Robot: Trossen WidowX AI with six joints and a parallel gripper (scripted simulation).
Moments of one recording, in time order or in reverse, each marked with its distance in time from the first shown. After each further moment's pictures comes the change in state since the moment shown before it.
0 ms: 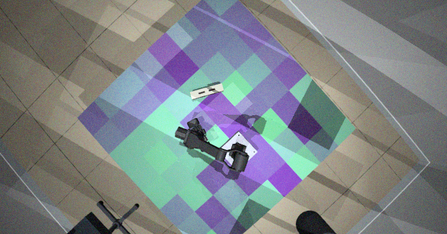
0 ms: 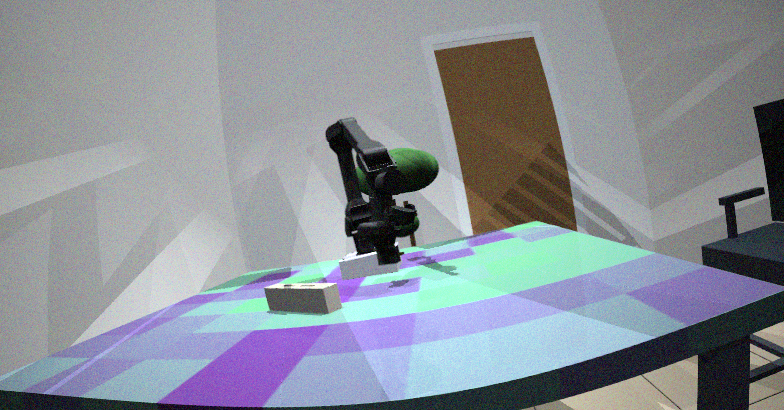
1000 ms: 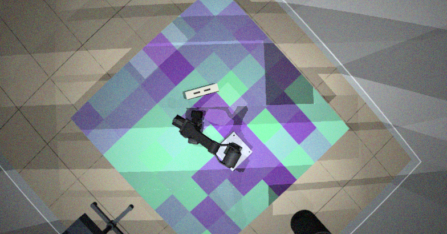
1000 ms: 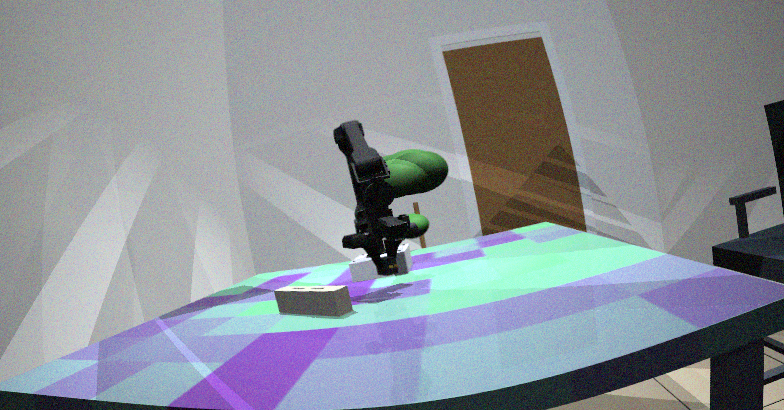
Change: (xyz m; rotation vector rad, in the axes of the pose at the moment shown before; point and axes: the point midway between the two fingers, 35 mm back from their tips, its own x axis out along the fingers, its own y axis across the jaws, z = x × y) arm 0.013 -0.035 -0.022 0.596 -0.007 0.037
